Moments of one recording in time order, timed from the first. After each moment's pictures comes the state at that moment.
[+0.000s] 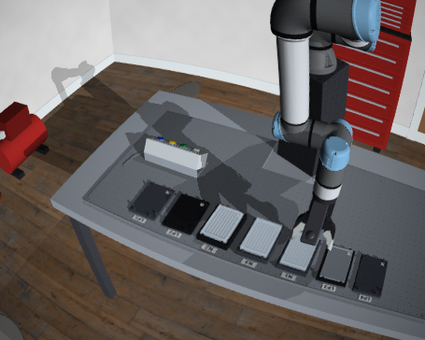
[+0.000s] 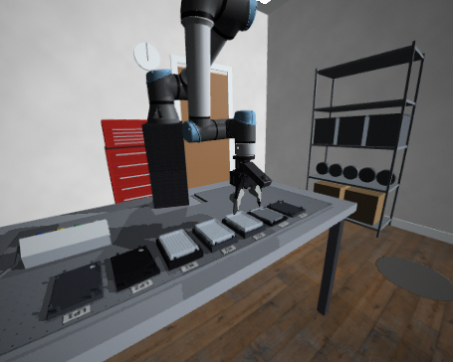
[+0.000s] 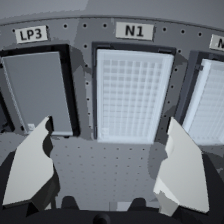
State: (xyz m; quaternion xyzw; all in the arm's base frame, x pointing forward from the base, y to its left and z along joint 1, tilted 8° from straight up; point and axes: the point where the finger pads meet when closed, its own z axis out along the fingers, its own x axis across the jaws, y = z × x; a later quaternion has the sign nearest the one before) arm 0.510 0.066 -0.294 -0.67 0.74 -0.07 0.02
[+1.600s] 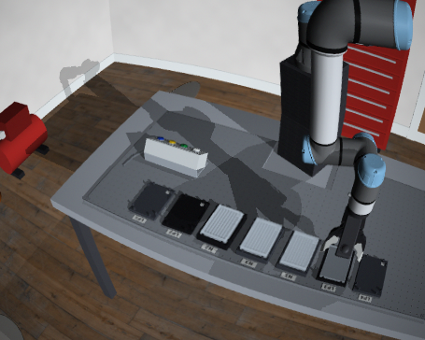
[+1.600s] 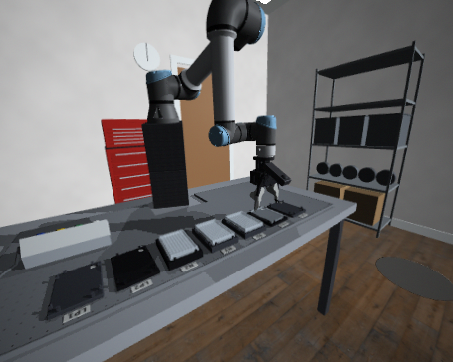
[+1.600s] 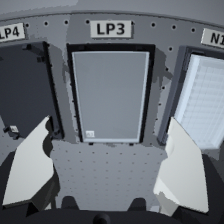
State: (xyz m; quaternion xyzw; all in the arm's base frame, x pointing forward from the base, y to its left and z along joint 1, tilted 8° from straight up) arm 0.525 0.171 -0.314 -0.67 0.74 -0.07 0.02
